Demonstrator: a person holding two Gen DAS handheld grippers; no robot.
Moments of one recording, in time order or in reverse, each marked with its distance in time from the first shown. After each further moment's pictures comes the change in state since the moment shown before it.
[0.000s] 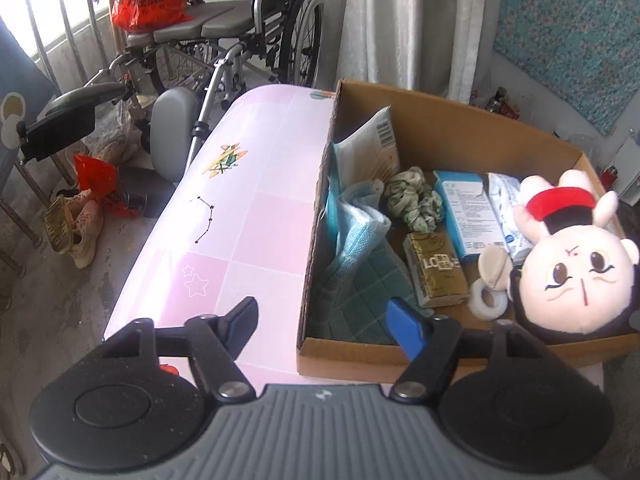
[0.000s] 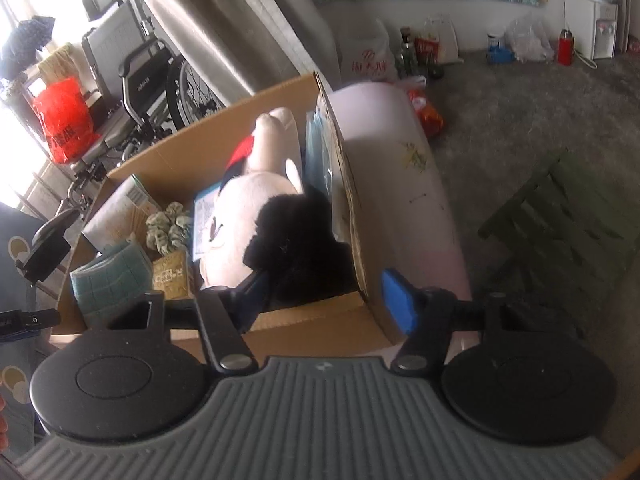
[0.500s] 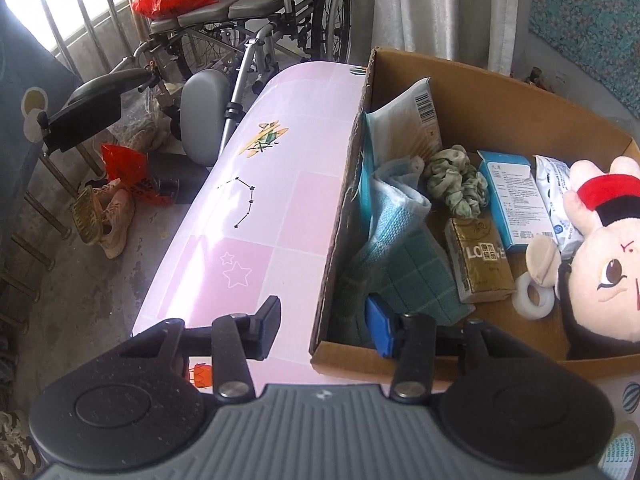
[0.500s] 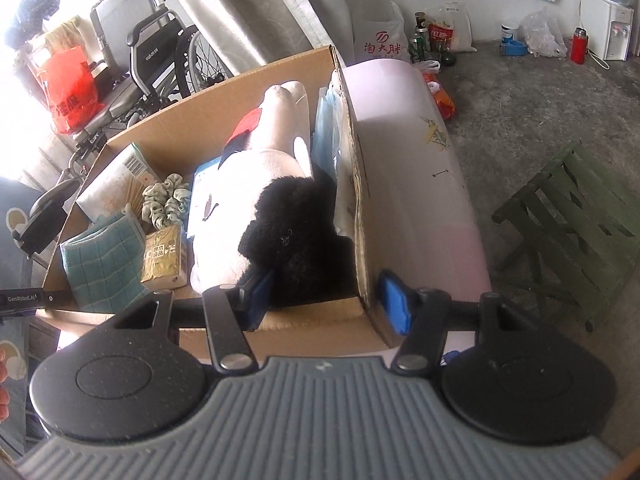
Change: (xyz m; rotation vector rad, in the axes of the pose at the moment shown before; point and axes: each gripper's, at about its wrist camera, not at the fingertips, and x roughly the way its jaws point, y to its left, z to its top) left arm 0.025 0.012 -0.006 0.009 0.055 0.114; right arm 0.013 0.027 -0.020 -0.052 0.028 0.010
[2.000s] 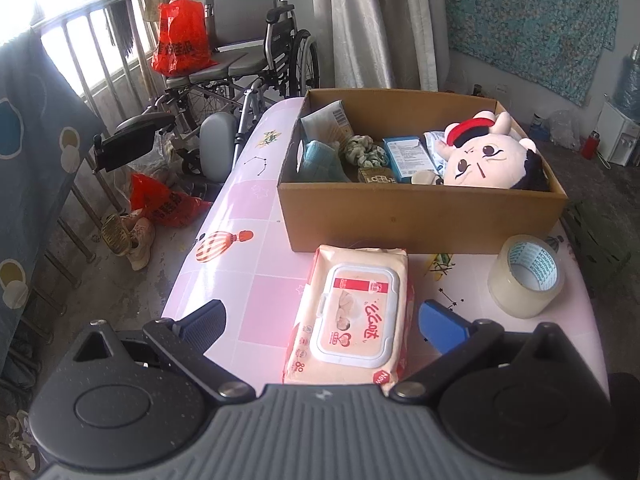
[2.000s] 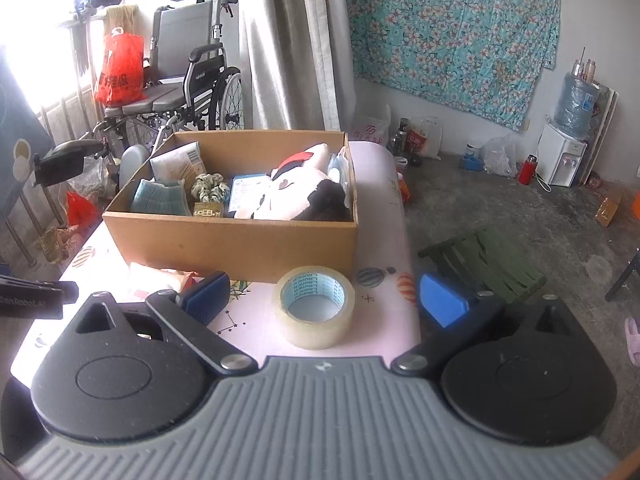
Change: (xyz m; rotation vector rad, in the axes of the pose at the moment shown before) left arm -0.204 -0.003 -0.202 0.102 -0.193 -0.016; right arm -0.279 0.093 -0.199 -0.282 -0.271 -0.184
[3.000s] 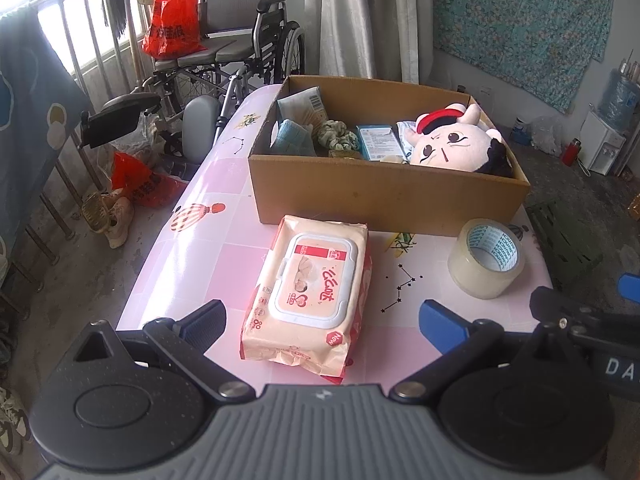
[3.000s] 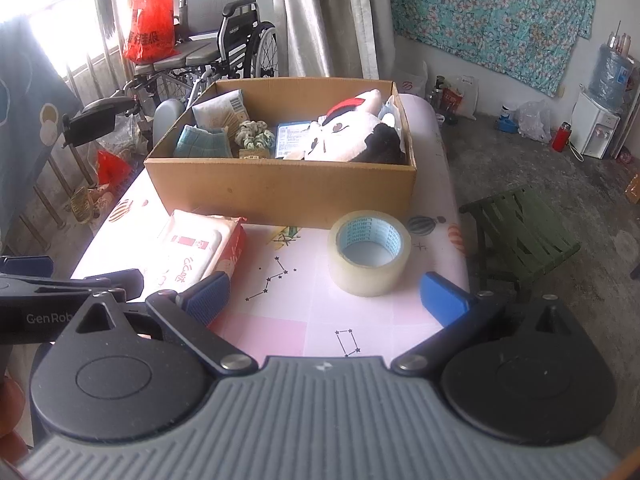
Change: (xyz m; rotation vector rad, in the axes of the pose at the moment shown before) left arm -0.022 -0.020 -0.030 -0.051 0.016 -0.072; right arm 0.013 0.032 -0.012 -0.036 0.155 0.099
